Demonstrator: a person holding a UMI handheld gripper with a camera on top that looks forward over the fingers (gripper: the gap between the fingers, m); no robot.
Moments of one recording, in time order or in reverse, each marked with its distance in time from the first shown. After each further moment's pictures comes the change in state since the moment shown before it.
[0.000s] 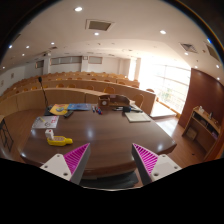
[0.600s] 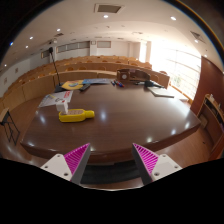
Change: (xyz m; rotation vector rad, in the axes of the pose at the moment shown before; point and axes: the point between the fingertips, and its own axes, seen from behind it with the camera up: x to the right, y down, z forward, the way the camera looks) arm -0.145 0.145 0.080 -0.181 -0.117 0.008
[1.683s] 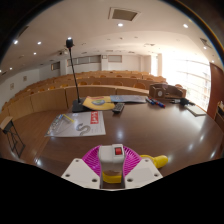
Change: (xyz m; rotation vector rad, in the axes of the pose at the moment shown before) arm -0.243 -0.131 0.208 0.185 -0.121 -0.001
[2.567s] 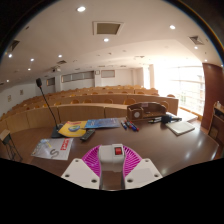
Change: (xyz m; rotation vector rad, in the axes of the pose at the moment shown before) arm 0.193 -0.112 -0.028 0.166 0.033 0.054
